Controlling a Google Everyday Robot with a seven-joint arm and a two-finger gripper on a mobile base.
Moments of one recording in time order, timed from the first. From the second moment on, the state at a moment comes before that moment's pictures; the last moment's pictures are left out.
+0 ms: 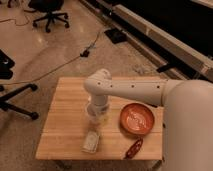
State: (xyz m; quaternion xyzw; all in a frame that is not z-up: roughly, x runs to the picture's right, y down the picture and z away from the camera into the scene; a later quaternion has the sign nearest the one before) arm -0.027 0.160 0.776 -0.40 -0.10 -0.23 0.88
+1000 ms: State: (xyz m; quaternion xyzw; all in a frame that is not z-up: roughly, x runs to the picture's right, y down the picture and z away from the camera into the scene) arm 0.070 0.108 0.740 -0.37 -0.12 -0.17 0.91
